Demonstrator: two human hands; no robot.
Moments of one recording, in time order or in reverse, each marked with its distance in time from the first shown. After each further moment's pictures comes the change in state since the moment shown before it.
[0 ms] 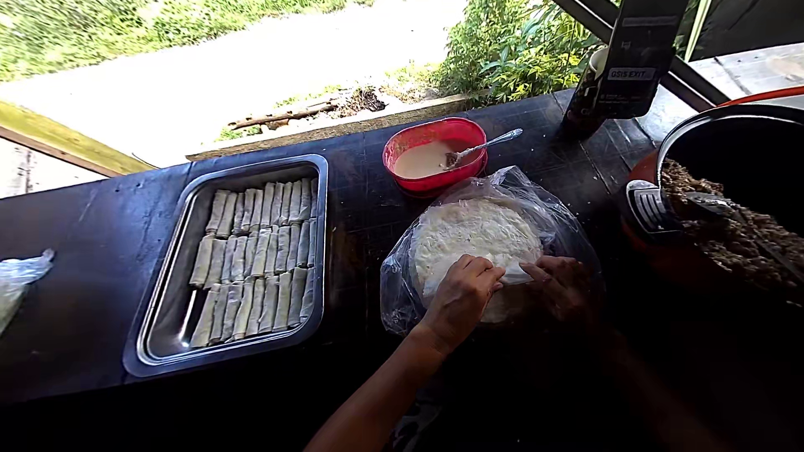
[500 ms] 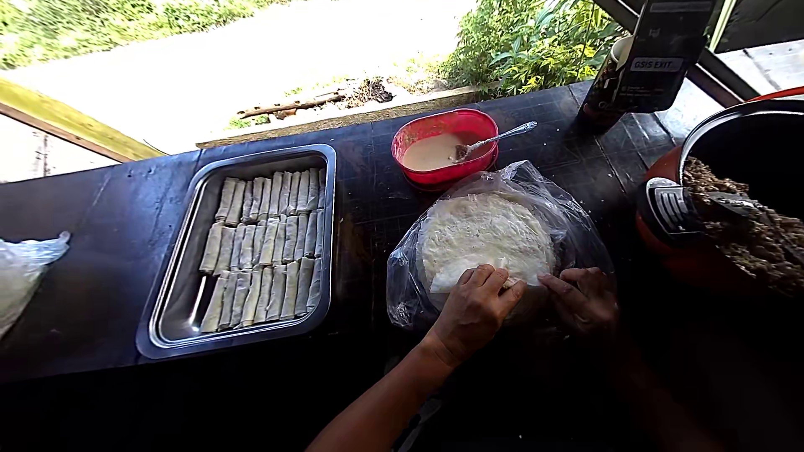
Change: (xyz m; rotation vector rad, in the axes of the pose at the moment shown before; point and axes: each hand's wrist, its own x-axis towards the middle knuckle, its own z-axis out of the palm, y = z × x) left_hand -0.016 0.010 0.013 0.189 0.074 0.161; right_hand -0.009 -0.009 -0.013 0.025 0.084 0.045
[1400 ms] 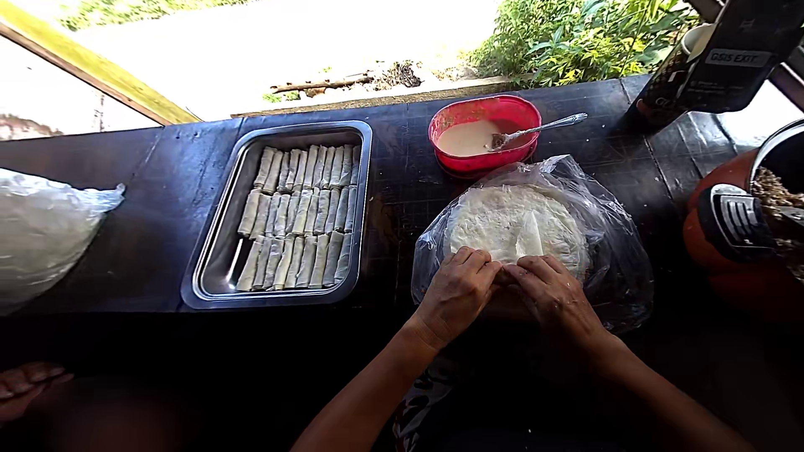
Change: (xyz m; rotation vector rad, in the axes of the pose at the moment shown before) left_hand -0.023 -0.030 -0.036 -0.018 -0.089 -0.207; right_hand 0.048 -0.058 0.032 0.102 -0.338 -0.097
